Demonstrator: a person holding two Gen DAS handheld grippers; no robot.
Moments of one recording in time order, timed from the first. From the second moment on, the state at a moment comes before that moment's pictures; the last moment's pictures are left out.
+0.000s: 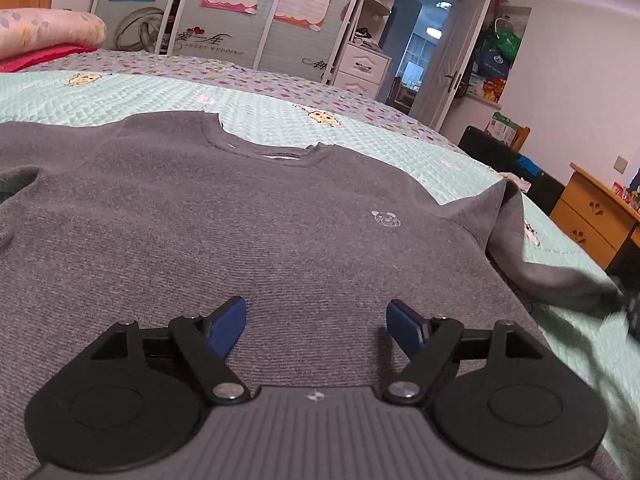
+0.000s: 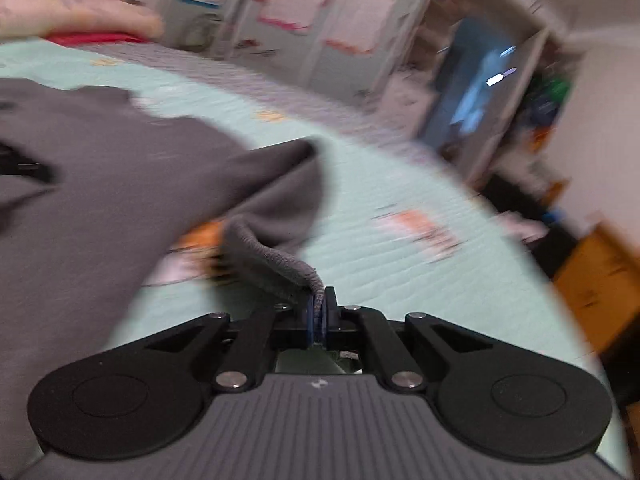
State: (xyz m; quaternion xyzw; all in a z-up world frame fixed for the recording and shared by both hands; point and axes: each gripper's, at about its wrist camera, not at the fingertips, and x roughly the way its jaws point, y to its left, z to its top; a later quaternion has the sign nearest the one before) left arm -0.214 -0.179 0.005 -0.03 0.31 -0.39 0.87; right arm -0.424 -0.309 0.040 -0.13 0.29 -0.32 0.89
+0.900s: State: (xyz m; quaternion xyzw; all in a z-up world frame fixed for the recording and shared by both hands) left arm -0.211 -0.179 0.005 -0.03 0.31 -0.40 0.86; right arm -0.402 -0.616 0.096 0.14 0.27 -0.58 0.76
